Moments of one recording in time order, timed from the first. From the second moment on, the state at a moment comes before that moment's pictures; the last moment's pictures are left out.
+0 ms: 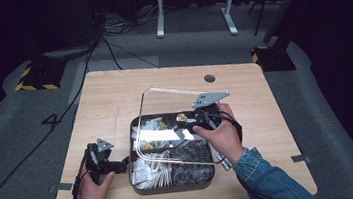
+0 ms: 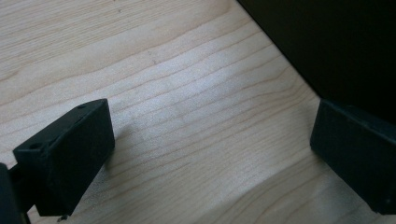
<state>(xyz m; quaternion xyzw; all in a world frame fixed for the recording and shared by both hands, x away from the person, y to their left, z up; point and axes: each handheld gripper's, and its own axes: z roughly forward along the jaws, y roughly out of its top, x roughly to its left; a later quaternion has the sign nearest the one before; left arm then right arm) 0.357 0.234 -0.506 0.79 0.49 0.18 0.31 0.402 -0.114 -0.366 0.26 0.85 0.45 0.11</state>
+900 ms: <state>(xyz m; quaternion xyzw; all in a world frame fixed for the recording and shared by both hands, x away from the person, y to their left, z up) 0.357 0.234 -0.506 0.80 0.49 0.17 0.31 0.381 -0.073 -0.419 0.21 0.88 0.41 0.13</state>
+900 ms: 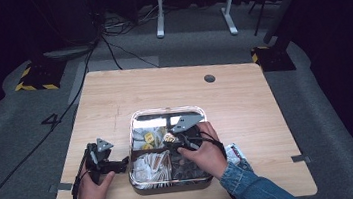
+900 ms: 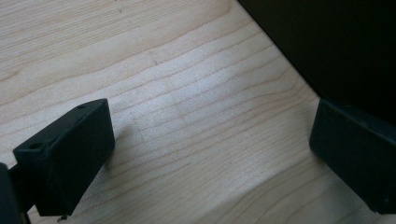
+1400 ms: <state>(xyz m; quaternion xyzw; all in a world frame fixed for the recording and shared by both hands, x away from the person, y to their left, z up) 0.357 0.234 -0.506 0.80 0.49 0.17 0.31 0.379 -0.070 -0.431 0.21 0.89 0.40 0.12</state>
